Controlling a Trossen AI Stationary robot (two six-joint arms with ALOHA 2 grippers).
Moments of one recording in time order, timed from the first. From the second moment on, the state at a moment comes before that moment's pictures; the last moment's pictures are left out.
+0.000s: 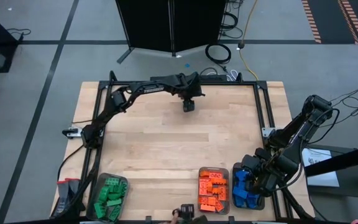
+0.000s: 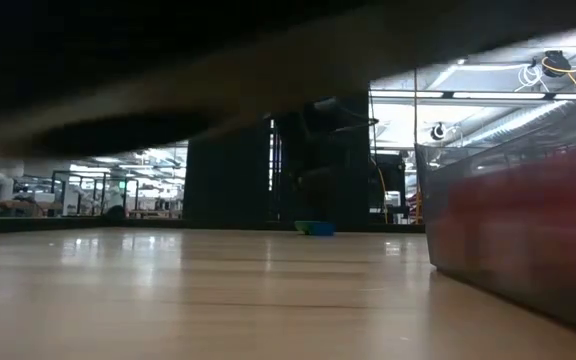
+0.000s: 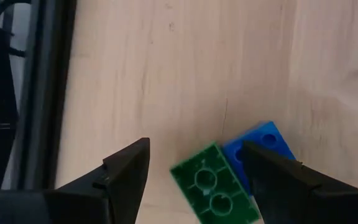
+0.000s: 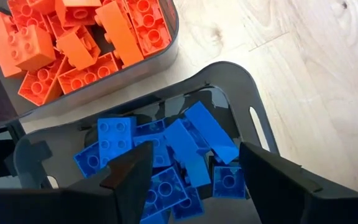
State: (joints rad) left arm 0.45 2.40 2.04 -0.77 -0.03 0.40; right arm 0.91 1.30 1.02 -1.10 0.24 1.40
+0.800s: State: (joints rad) left arm 0.32 2.36 2.00 -1.29 0.12 0.29; right arm 0.91 1.30 1.02 -1.11 0.32 1.40
